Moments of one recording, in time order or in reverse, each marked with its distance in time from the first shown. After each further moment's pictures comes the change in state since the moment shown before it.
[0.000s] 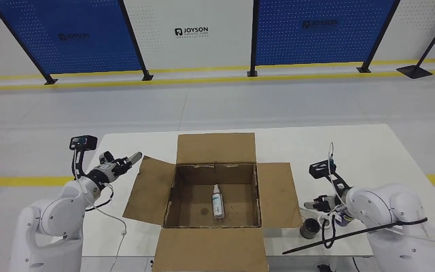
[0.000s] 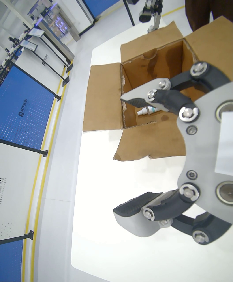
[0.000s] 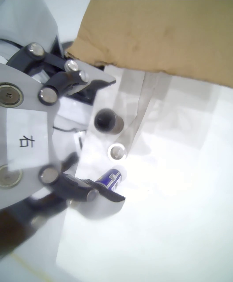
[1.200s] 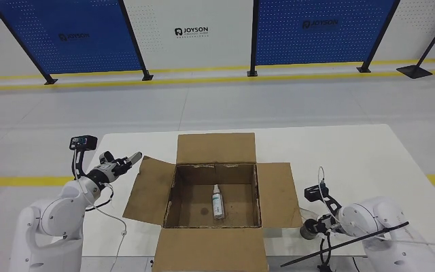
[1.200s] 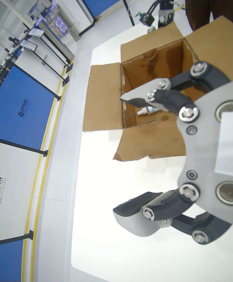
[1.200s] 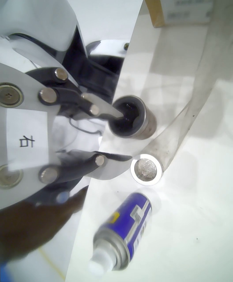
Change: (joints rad) left arm 0.000 0.000 0.000 0.000 0.000 0.000 0.000; right arm -0.036 0.130 -0.160 0.082 0.112 0.086 -0.002
